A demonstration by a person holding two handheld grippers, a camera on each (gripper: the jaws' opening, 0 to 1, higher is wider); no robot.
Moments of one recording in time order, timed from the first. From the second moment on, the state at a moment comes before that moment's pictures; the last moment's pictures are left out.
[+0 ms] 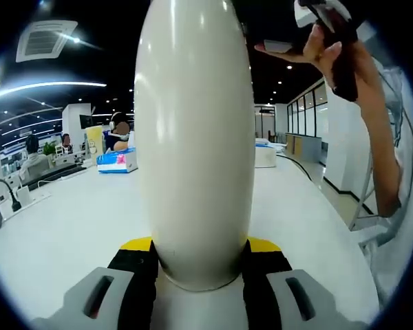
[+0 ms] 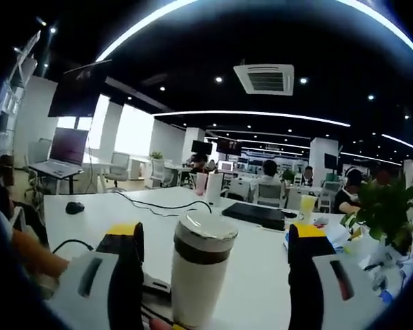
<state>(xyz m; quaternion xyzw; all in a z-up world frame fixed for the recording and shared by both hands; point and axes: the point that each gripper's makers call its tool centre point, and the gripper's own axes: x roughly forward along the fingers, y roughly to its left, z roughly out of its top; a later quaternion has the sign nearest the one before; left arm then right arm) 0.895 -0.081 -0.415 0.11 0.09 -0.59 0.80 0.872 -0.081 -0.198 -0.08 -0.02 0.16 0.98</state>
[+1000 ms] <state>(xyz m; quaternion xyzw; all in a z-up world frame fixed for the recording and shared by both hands) 0.895 -0.082 -0.415 0.11 0.09 -0.59 0.80 0.876 -0.068 -0.222 -0.10 0.02 0.15 0.98</state>
